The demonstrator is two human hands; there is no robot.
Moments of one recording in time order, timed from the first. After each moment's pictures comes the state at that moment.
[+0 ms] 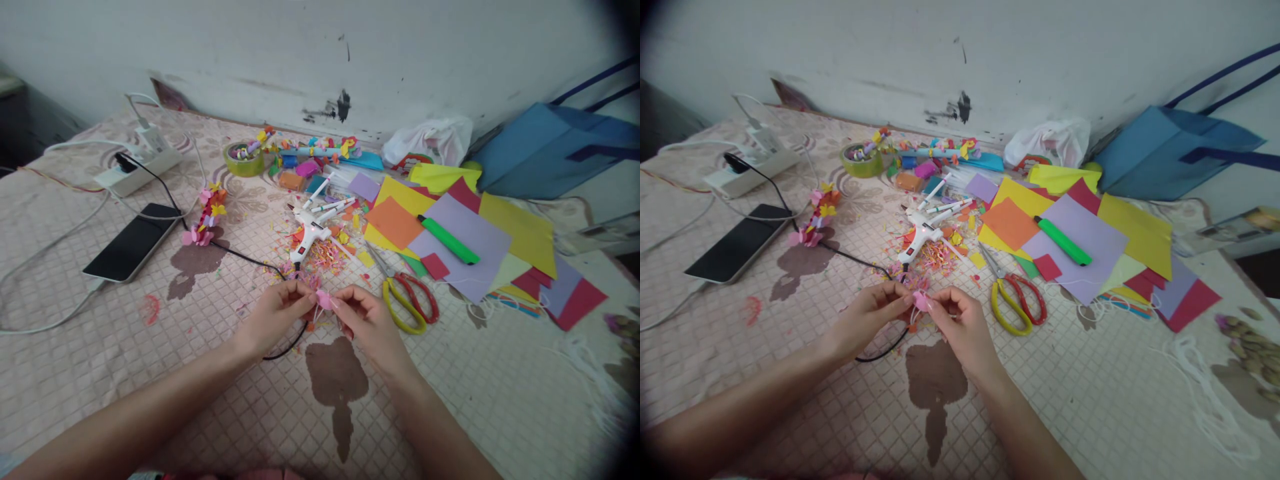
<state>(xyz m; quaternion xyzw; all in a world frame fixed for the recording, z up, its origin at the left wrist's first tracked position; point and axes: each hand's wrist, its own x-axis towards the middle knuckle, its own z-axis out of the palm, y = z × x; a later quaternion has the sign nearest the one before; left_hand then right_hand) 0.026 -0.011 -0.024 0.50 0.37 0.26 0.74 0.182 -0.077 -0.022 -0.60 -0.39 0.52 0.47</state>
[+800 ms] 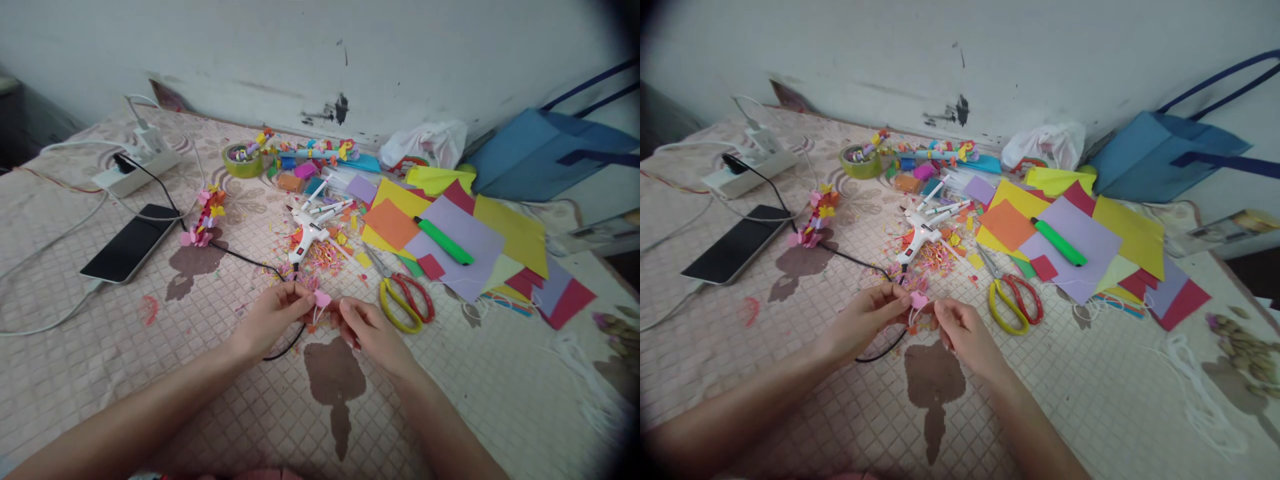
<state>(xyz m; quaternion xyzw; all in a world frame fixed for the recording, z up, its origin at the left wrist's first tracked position) 0.026 -0.018 -0.016 0.44 0.37 0.27 0.77 0.195 -0.084 -0.021 -0.57 -0.43 0.57 0.39</state>
